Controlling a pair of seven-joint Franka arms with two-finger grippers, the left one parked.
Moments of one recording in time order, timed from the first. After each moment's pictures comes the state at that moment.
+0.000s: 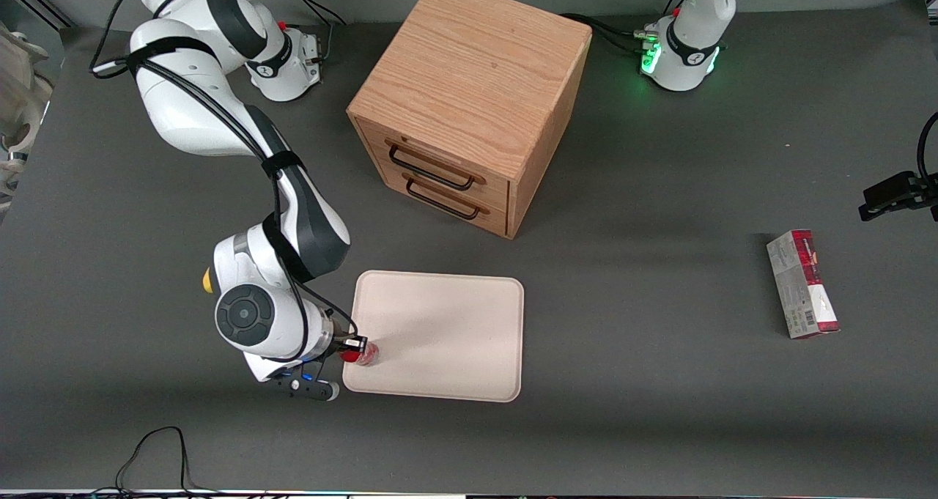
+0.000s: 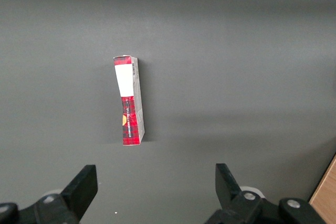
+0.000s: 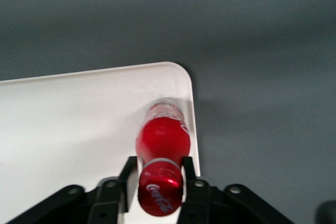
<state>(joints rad) 0.23 0.96 0.22 -0.88 -0.19 1.81 0.60</state>
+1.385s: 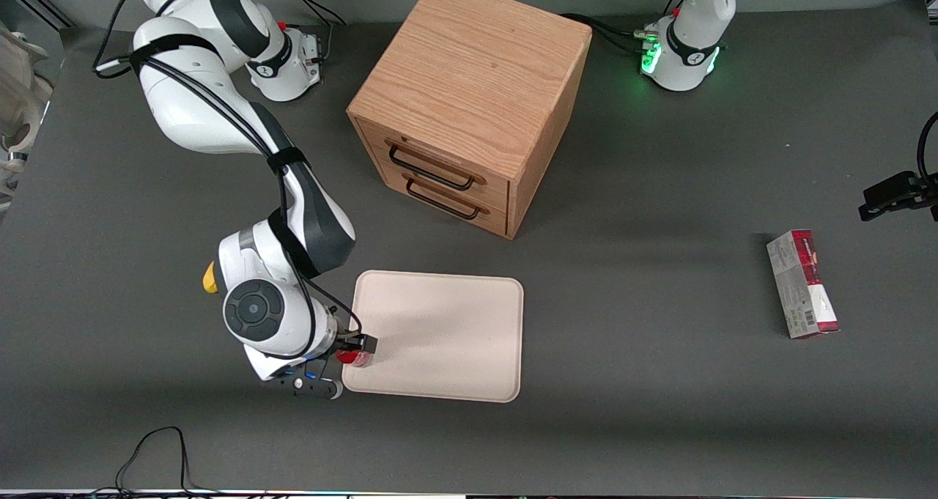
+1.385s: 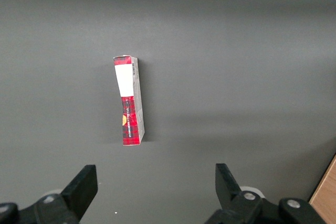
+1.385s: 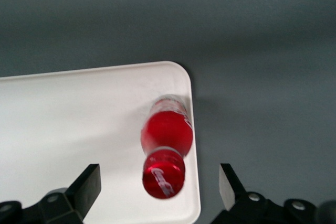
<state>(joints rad) 0.25 0.96 0.22 -0.86 -0.20 1.76 0.60</state>
